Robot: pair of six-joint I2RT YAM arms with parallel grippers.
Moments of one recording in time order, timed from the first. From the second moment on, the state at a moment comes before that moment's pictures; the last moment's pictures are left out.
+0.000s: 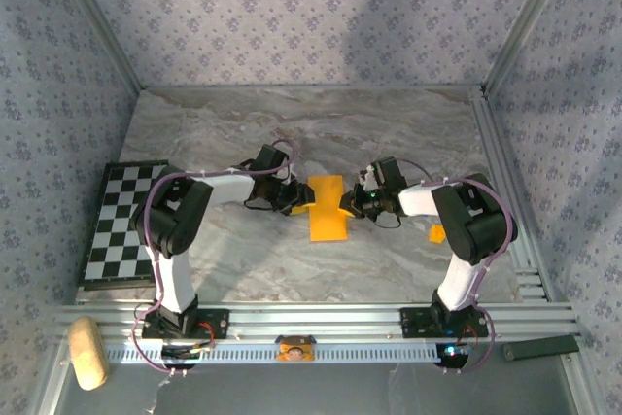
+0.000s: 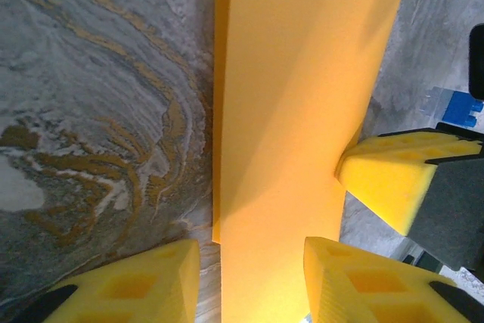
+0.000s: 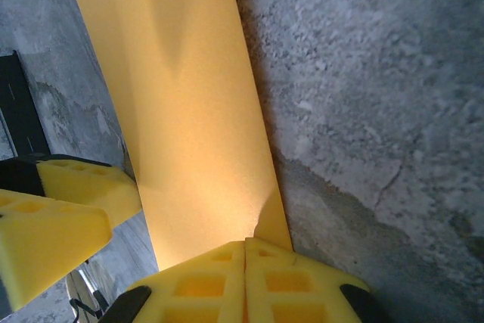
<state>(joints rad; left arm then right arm) -0.56 1.89 1.03 -0.18 0.62 -0.82 0.38 1.78 0.74 0.10 -0.62 0.82</state>
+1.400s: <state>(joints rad) -0.56 1.93 1.05 -0.11 0.66 -0.88 0.39 1.77 0.74 0.10 -0.62 0.82</state>
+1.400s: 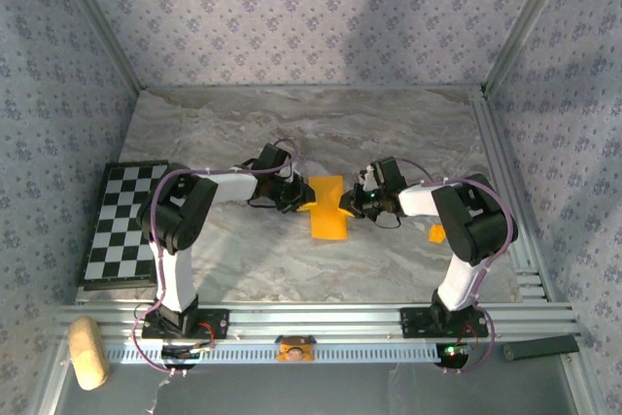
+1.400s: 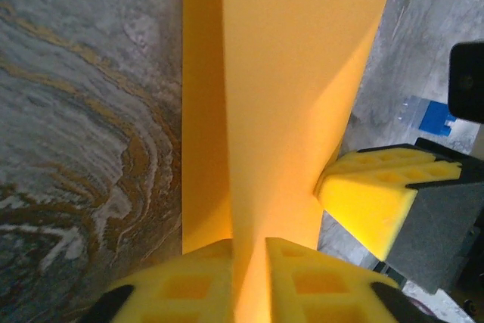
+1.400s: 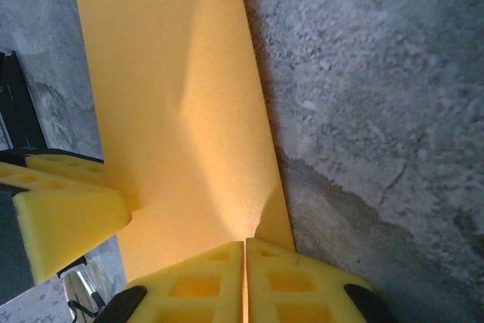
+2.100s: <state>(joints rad) -0.56 1.85 0.99 -0.08 0.65 -1.02 0.51 1.33 0.69 -0.01 -0.32 0.52</state>
